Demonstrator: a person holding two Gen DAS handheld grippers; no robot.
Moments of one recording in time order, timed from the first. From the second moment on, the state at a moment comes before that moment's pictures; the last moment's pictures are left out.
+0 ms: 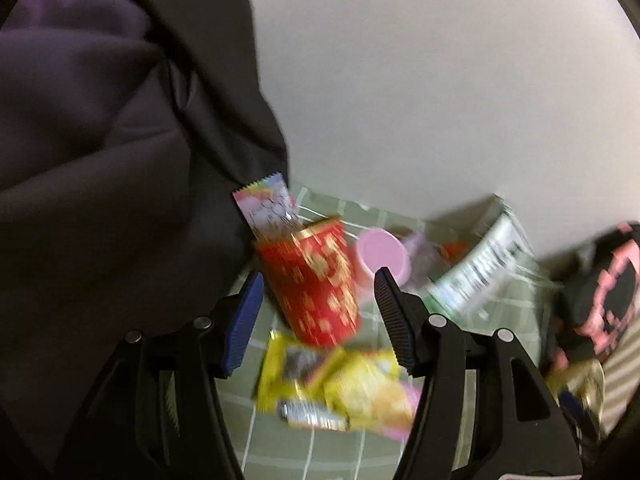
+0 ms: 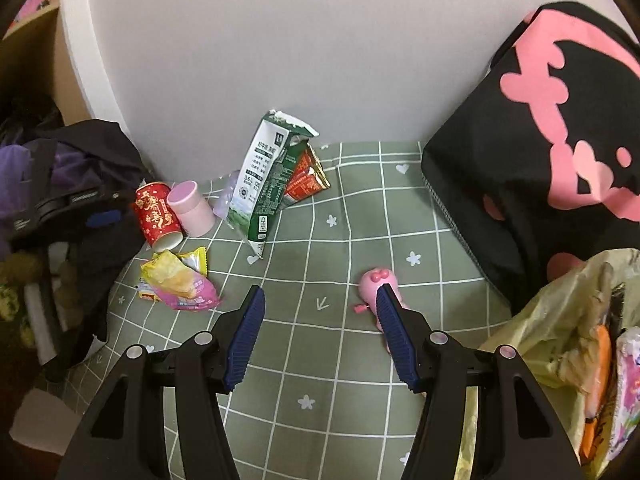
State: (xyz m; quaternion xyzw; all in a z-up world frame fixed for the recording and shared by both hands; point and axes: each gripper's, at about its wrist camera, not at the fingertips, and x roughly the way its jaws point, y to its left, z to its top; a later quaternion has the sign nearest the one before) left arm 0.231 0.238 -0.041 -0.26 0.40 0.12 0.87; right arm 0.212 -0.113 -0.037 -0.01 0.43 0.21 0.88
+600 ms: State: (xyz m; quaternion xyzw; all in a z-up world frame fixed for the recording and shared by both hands) left arm 0.207 0.172 -0.032 -0.18 0.52 -0.07 0.83; right arm 0.229 -0.115 -0.062 0.05 0.46 0.26 0.85
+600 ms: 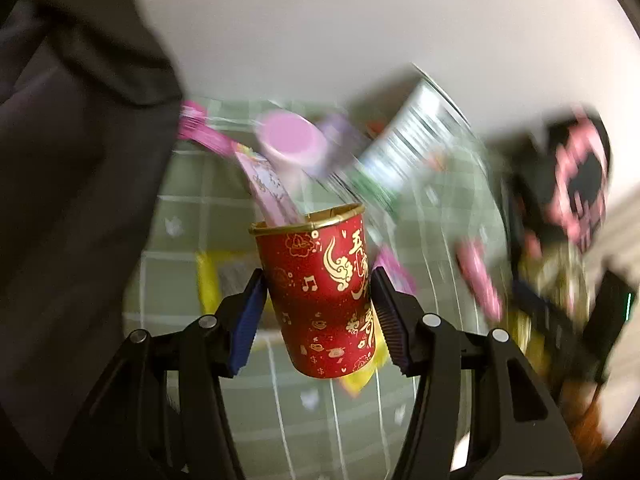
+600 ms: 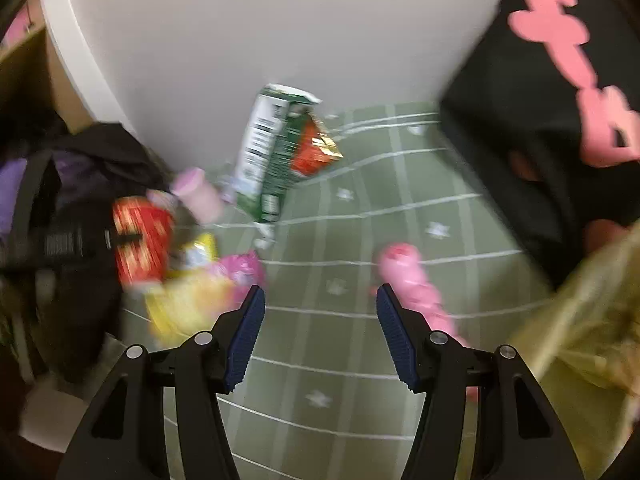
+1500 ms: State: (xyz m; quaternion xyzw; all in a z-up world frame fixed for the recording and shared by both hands) left arm 0.118 0.076 -0.041 -0.04 0.51 -0.18 0.84; right arm 0.204 -0.059 -0.053 0.09 0.49 0.40 0.77
